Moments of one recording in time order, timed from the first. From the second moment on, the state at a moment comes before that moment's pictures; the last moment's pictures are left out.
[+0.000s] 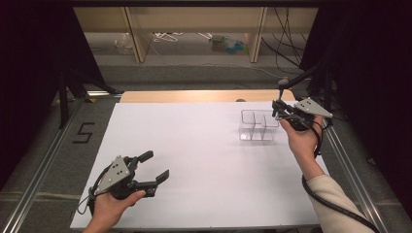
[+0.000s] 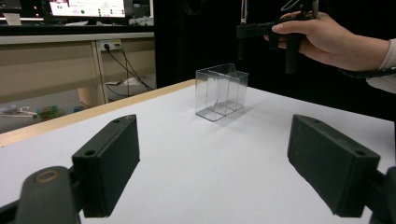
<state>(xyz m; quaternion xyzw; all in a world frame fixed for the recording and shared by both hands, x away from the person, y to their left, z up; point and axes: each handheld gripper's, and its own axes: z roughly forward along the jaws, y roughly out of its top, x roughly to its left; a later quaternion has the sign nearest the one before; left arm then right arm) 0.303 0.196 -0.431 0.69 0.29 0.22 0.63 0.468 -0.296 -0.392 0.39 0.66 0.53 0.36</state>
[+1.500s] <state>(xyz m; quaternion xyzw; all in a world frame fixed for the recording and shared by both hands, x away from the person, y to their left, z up) 0.302 0.196 -0.431 0.69 0.28 0.22 0.63 0.477 -0.296 -0.404 0.40 0.67 0.52 0.34</state>
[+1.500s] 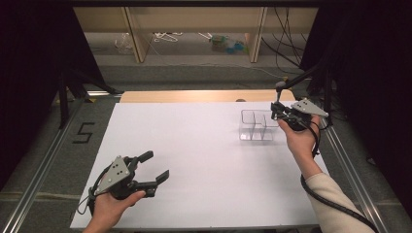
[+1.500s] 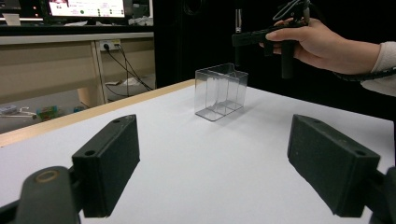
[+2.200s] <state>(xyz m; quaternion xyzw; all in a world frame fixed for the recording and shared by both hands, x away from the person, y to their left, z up) 0.303 0.196 -0.431 0.69 0.28 0.22 0.63 0.481 -0.299 -0.407 0.41 0.67 0.51 0.34</state>
